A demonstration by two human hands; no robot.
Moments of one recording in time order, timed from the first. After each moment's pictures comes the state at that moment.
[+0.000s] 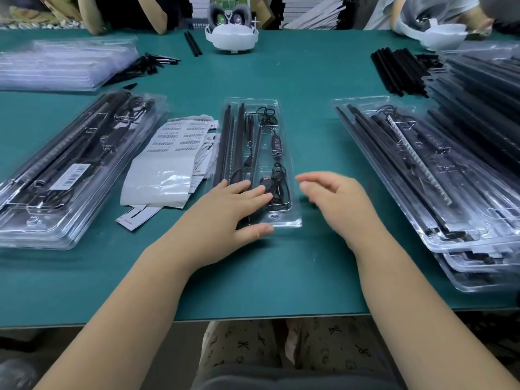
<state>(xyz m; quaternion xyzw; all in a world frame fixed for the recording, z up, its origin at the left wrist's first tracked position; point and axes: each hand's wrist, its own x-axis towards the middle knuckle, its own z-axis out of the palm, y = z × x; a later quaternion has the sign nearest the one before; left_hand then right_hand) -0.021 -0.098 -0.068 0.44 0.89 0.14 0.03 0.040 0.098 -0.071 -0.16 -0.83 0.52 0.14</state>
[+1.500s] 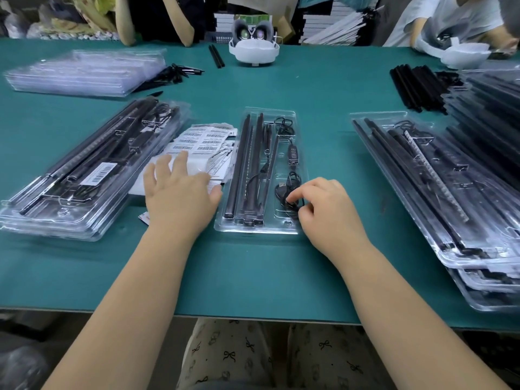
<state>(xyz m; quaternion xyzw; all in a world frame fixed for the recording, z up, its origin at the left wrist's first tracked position) -0.054 -0.129 -0.076 0.09 0.98 0.05 -0.17 0.032 0.073 -0.078 -0.04 -0.95 0.25 0.17</state>
